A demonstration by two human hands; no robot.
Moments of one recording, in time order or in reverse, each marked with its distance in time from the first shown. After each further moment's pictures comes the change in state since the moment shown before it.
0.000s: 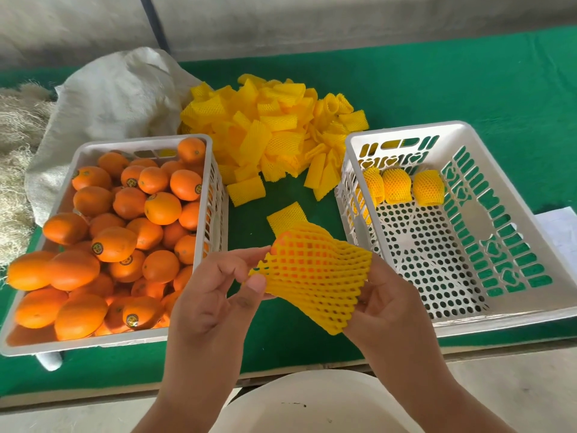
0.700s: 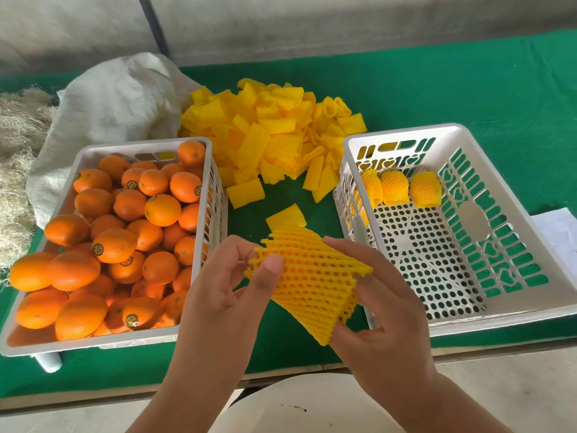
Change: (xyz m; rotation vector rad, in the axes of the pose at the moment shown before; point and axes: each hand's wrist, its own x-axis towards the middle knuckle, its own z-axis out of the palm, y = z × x) left_hand 0.009 0.011 0.010 0.202 -0.006 -0.152; right_hand 0.000 0.024 -0.007 -0.479 0.070 -0.537
